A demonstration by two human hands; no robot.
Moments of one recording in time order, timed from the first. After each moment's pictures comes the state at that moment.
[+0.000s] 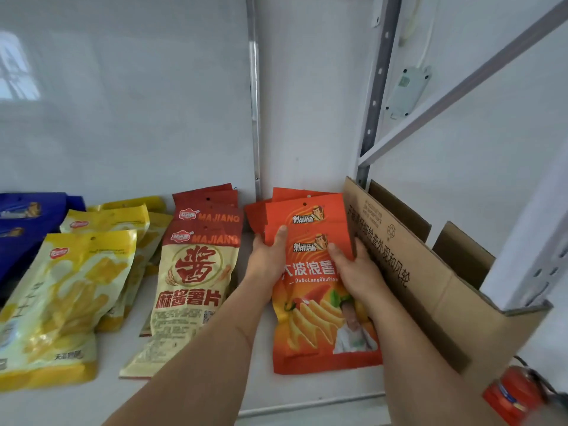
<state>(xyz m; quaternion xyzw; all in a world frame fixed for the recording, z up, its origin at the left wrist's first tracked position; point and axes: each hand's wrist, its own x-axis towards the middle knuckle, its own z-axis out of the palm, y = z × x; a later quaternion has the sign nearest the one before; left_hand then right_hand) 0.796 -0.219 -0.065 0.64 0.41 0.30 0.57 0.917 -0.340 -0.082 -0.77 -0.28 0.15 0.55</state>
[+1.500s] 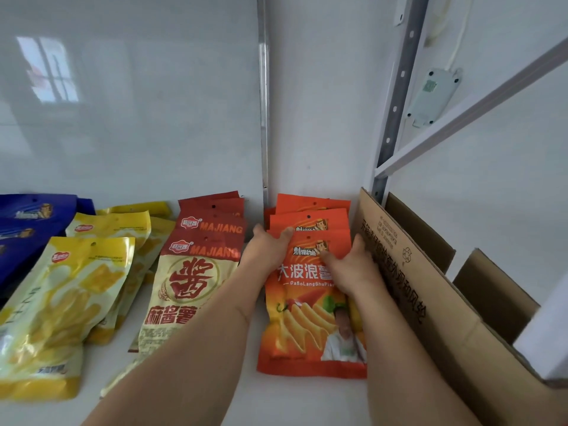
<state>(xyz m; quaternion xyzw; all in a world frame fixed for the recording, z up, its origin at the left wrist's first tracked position) 0.830 -0.175 -0.041 0.73 0.47 0.23 0.44 0.952 -0.291 -0.066 -0.87 -0.26 0.12 0.40</state>
